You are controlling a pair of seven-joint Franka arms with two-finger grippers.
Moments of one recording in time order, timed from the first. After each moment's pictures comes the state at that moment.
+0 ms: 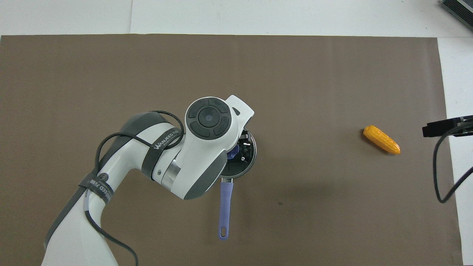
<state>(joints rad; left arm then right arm) -0.68 0.33 -0.02 -1.68 -0.02 2.05 -0.70 0.01 0.02 -0.13 -1.88 -0.02 1.87 -0.62</state>
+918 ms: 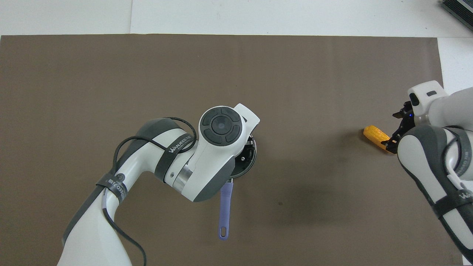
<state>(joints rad) -0.69 0.33 -0.02 -1.71 -0.03 2.05 -0.70 0.00 0.16 -0.13 -2.04 0.01 2.20 -1.22</state>
